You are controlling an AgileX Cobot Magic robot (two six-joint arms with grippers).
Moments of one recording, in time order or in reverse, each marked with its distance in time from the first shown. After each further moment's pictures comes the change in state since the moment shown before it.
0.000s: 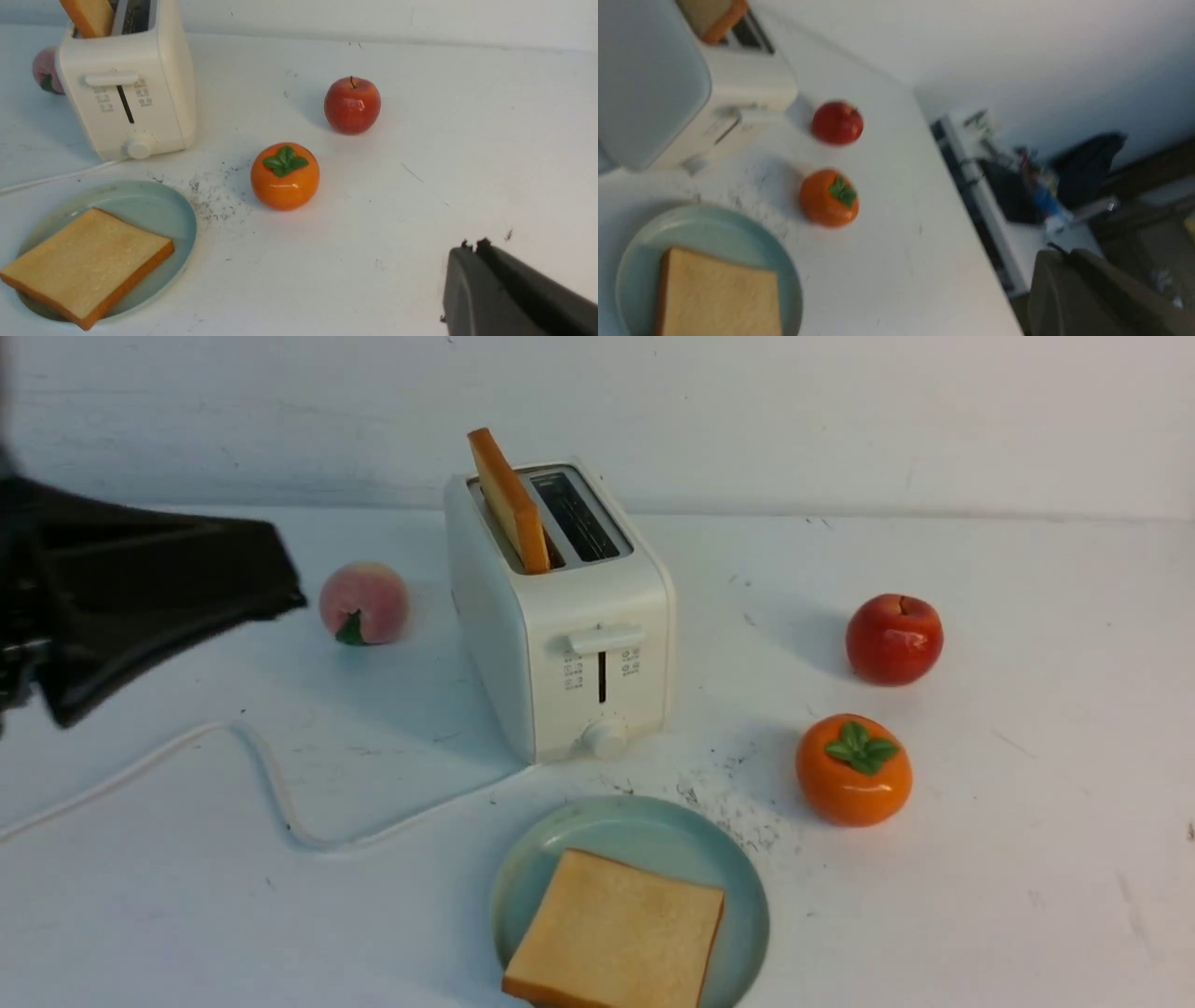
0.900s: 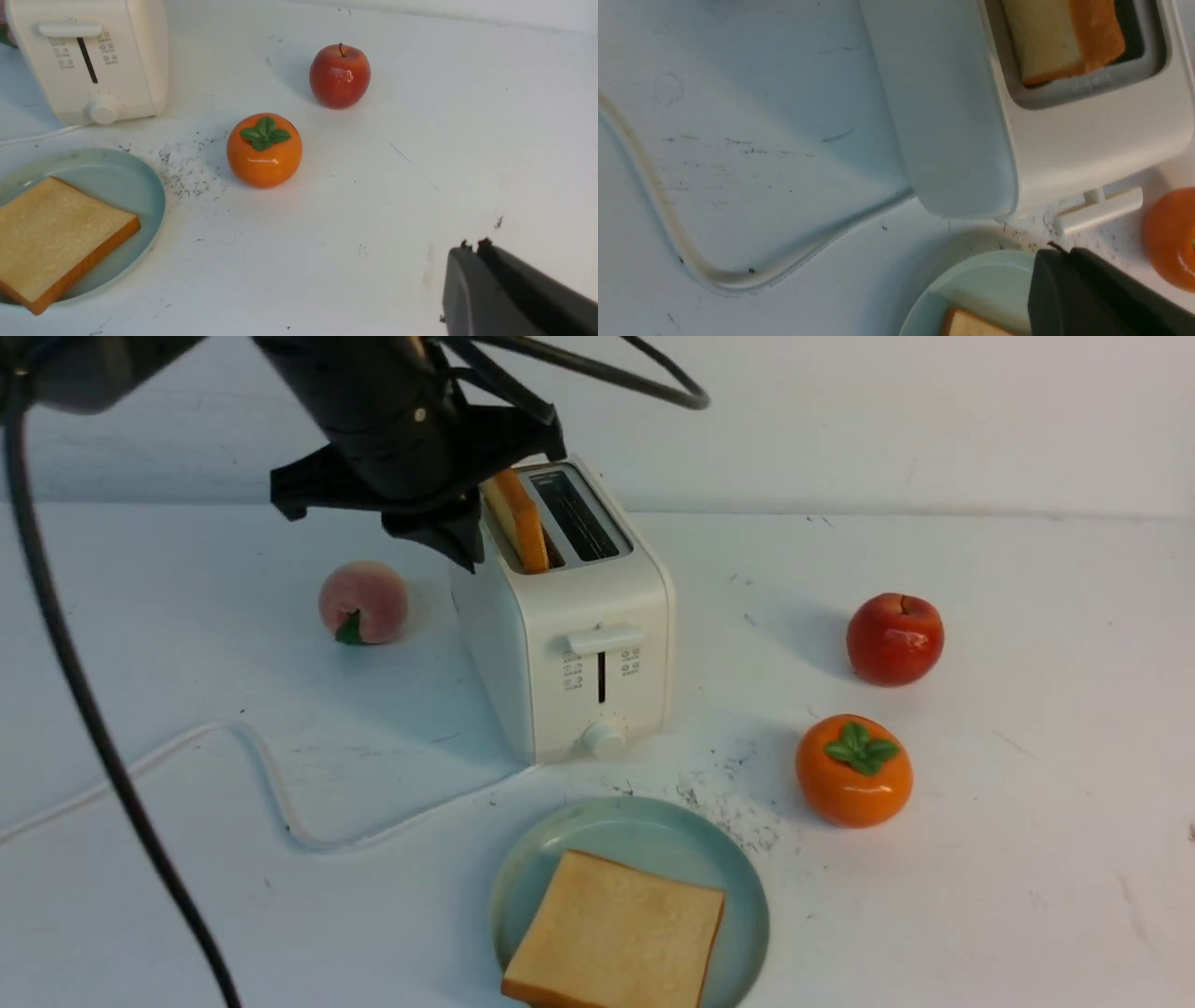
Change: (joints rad) right arm 0.009 0.032 0.084 -0.053 -0.071 0.003; left arm -0.322 1.001 -1.057 1.032 0.380 -0.722
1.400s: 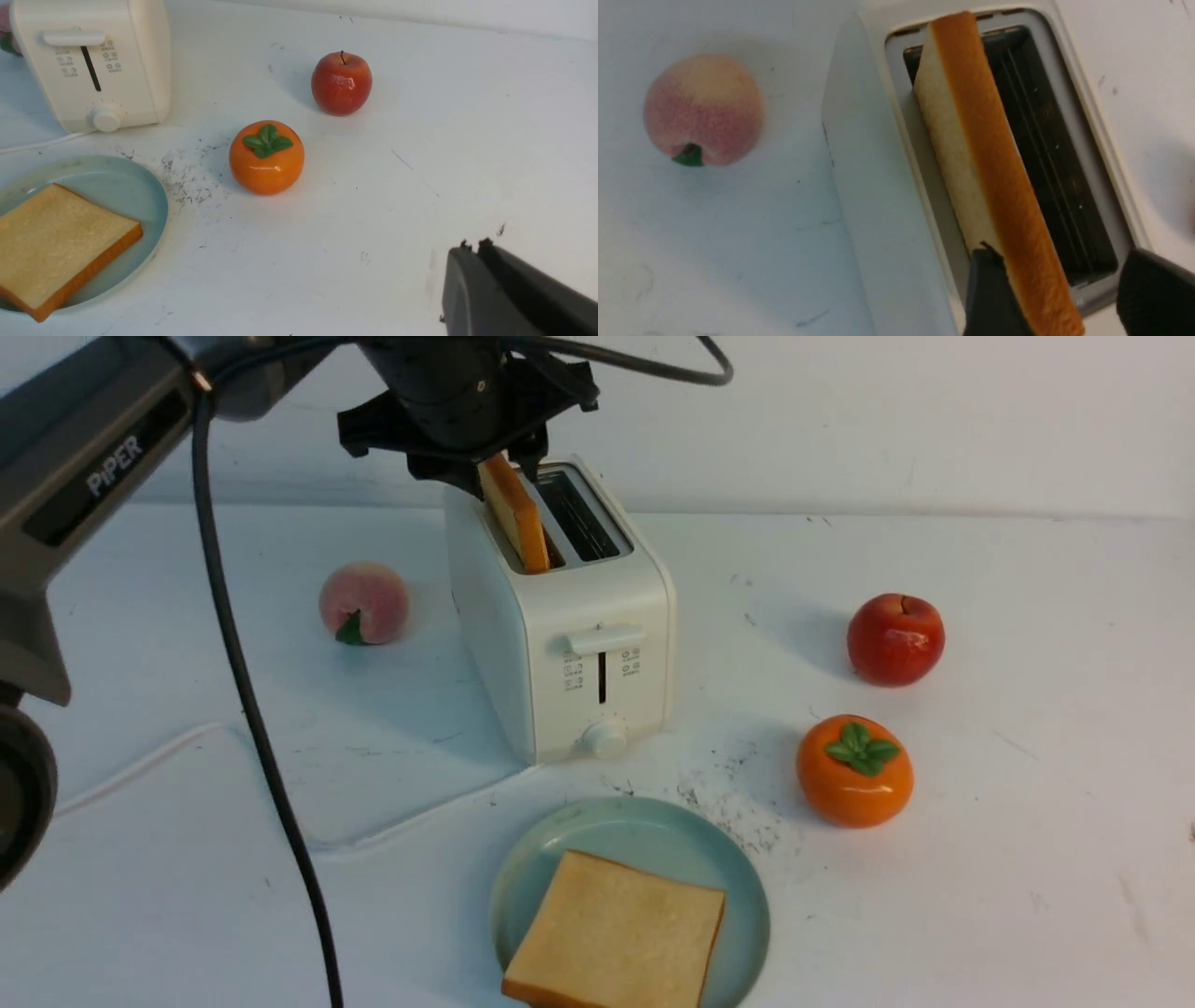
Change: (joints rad) right arm 0.000 0.000 0.001 0.001 -0.015 0.001; left arm 0.000 0.180 -0.187 0.109 -0.186 -0.001
